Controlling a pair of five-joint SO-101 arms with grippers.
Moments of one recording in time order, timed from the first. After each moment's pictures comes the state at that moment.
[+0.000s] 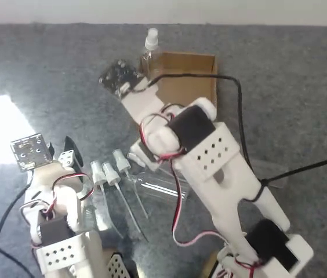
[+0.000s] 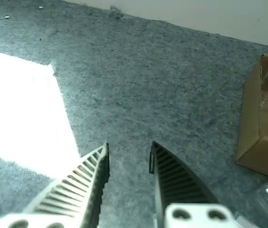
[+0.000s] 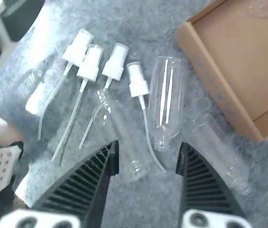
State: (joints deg) left arm -24.4 -89.7 86.4 46.6 7.5; right arm -46.8 -9.1 -15.6 100.3 7.4
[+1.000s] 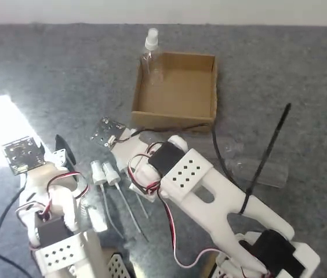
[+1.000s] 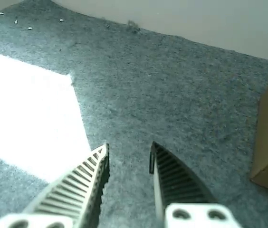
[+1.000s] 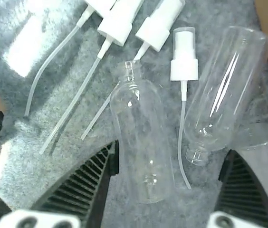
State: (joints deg) left arm -28.0 -89.7 86.4 44.0 7.5; right arm -52.8 -13.6 20.9 75.9 11.7
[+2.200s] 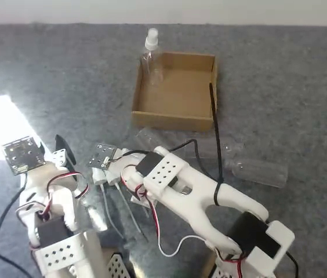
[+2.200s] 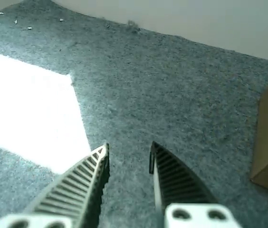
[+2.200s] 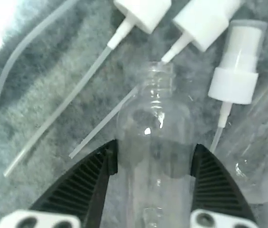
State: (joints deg) left arm -28.0 -89.7 86.4 44.0 7.5; right arm -54.3 0.4 27.5 63.6 19.5
